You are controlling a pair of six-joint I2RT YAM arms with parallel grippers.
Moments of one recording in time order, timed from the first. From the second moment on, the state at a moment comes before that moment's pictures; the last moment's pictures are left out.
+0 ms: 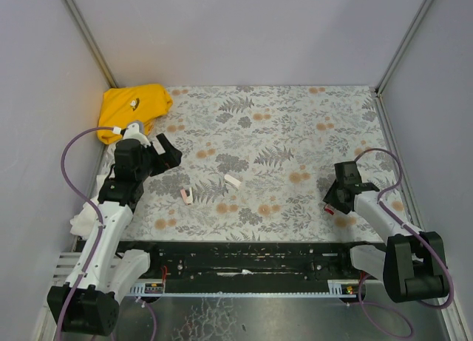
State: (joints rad) left arm -0.08 0.87 0.76 -0.40 0.09 -0.47; right arm 0.11 1.14 0.49 -0.50 0.22 0.65
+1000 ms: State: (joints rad) left arm -0.12 0.90 0.76 -0.37 0.26 -0.47; right arm 0.75 1.52 0.87 -0.41 -0.02 0.24
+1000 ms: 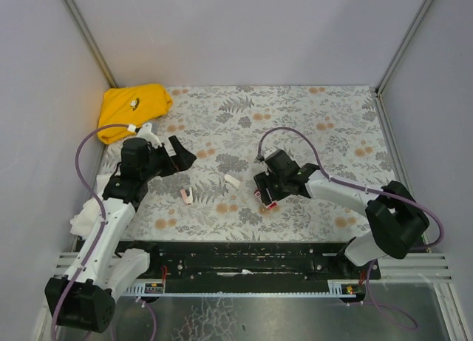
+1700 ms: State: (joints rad) left arm -0.78 1.50 0.87 0.06 0.25 -0.66; right arm 0.75 0.98 0.49 -0.40 0.17 0.75
